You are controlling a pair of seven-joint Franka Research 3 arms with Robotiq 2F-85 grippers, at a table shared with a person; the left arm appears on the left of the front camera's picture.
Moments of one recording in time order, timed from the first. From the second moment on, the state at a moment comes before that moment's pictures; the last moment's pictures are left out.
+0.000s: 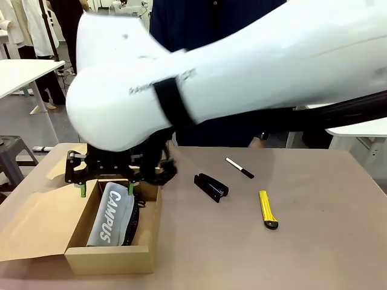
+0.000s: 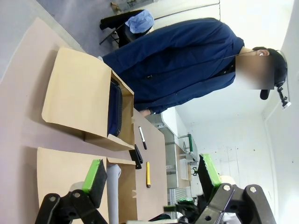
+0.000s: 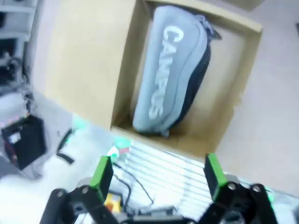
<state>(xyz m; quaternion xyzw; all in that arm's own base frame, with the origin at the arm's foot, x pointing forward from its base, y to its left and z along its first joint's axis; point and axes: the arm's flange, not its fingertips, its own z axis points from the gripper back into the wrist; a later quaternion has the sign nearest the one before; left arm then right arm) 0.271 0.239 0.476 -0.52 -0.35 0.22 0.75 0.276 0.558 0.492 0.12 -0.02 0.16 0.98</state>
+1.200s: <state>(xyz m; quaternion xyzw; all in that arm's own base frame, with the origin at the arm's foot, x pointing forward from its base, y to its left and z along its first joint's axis) 0.271 0.238 0.476 -0.52 -0.35 0.22 0.75 0.240 0.169 0.665 0.49 -0.11 -0.07 0.86</state>
